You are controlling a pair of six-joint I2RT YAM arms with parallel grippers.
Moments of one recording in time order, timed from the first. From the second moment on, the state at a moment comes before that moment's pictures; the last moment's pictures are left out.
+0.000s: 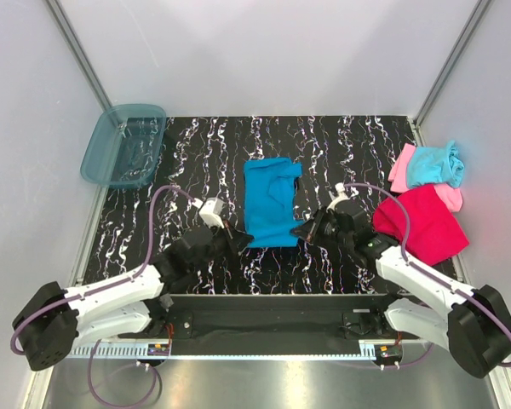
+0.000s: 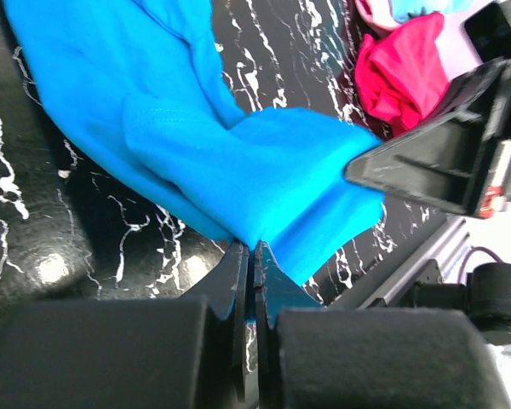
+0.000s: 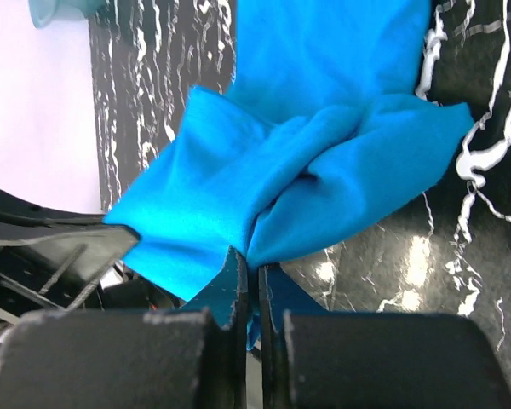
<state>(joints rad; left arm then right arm) -0.87 0.96 0.36 0.26 -0.11 -0.81 0.55 1.05 0.48 0.04 -0.24 0.92</state>
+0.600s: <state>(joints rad) -0.65 1.28 0.65 0.23 -0.11 -0.65 0.52 1.39 0.86 -0.02 -0.15 0.86</state>
